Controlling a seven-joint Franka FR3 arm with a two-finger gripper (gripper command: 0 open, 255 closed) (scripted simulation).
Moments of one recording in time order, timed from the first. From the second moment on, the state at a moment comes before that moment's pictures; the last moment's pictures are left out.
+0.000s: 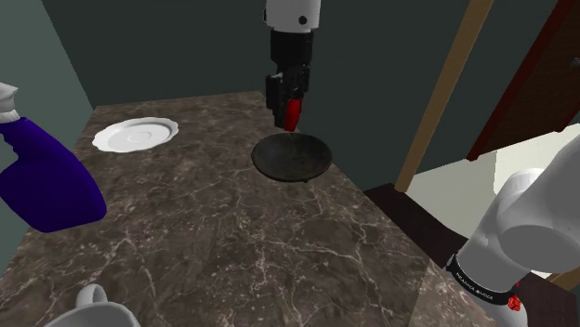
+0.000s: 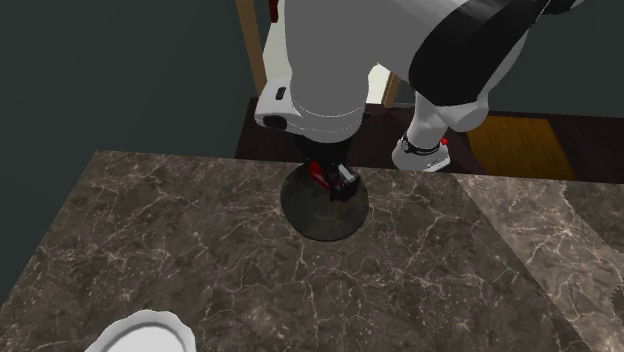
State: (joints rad) arm 0.04 -0.18 0.37 -1.82 0.06 1.65 0.10
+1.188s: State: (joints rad) arm 0.04 -0.20 0.36 -2.00 0.07 1.82 0.08
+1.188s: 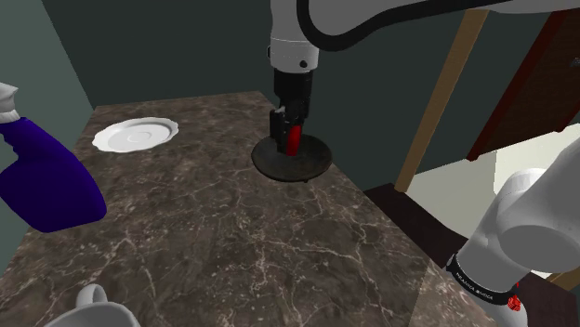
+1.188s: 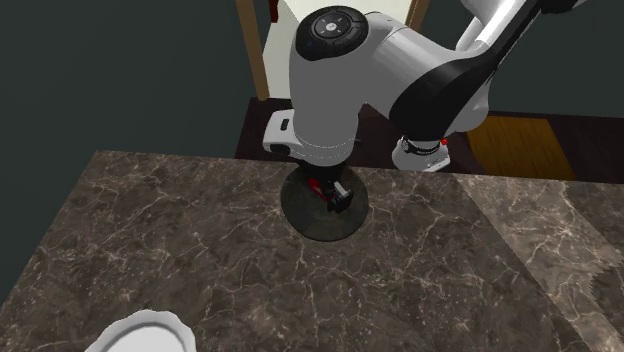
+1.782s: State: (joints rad) arm 0.04 -0.20 0.36 -1.99 0.07 1.80 0.08
